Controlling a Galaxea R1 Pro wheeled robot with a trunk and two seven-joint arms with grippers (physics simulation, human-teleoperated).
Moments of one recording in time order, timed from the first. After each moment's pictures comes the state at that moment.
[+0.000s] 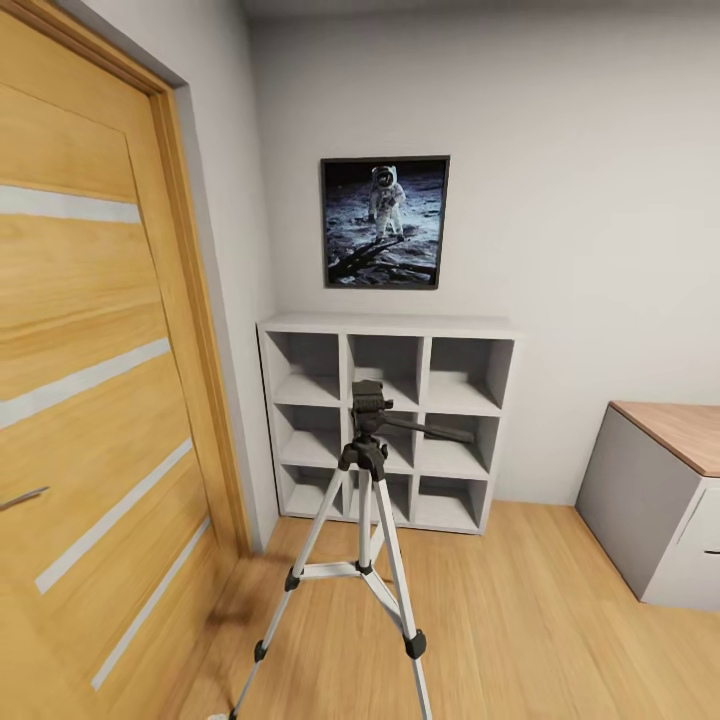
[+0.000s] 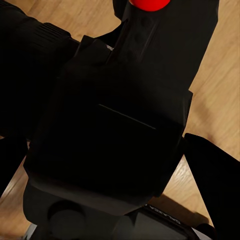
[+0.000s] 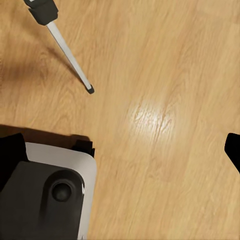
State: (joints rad) left arm -0.42 0.01 0.13 -0.02 0.37 0.00 0.15; right arm -0.35 -0.16 0.03 0.03 0.13 -0.06 0.15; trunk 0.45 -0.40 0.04
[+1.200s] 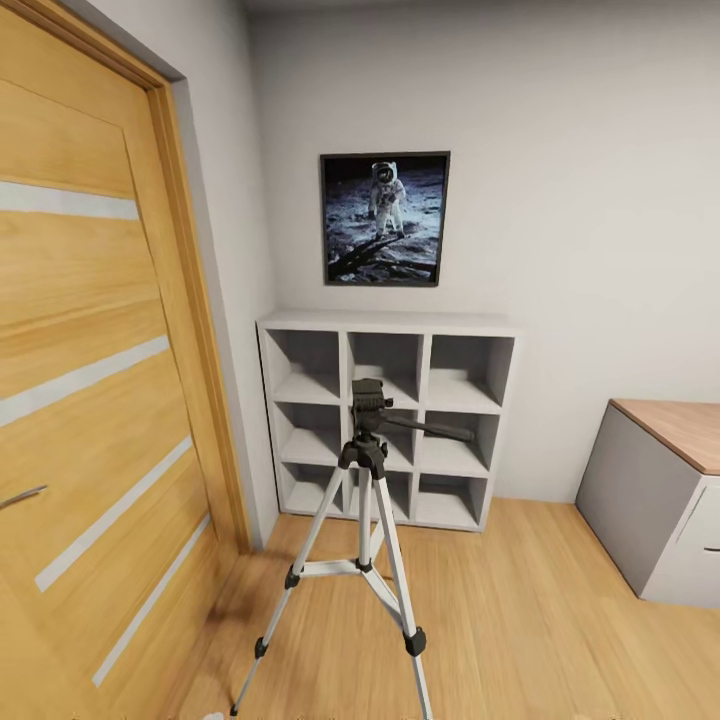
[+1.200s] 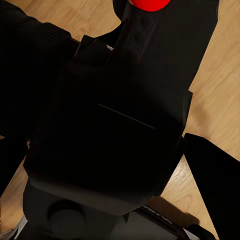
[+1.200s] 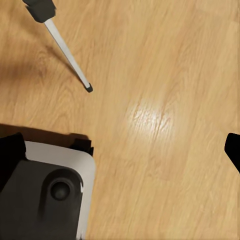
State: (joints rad) left arm -0.42 0.01 0.13 -0.02 0.43 0.00 0.16; right arm -0.35 -0.17 0.03 0.03 0.13 -0.07 0.14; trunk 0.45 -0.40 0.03
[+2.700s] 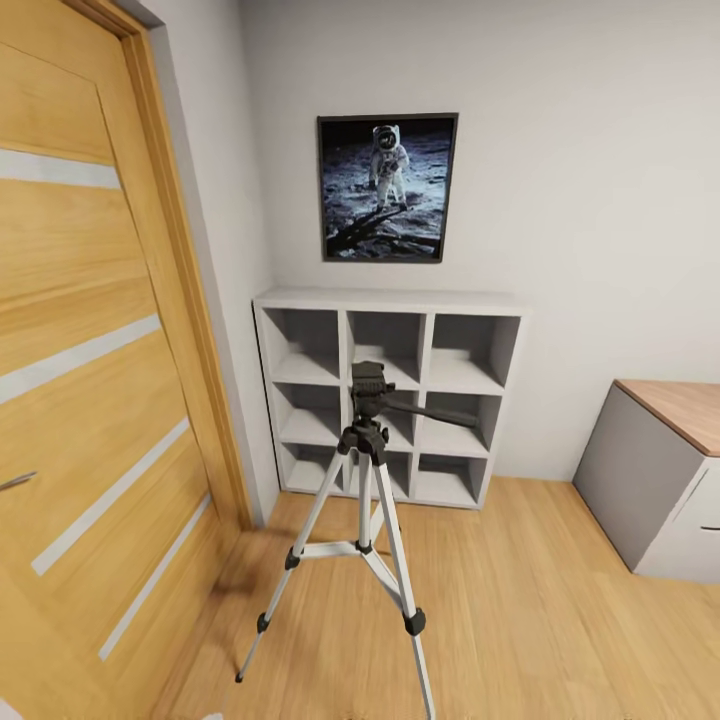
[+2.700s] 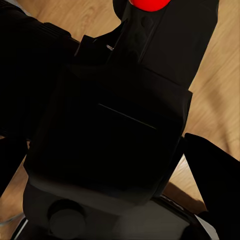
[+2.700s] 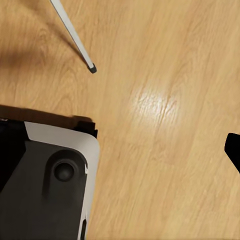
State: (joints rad) left arm -0.42 0.01 0.13 -0.02 0.43 0.00 0.15; right arm -0.35 -0.16 0.03 0.03 0.13 -0.07 0.14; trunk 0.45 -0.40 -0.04
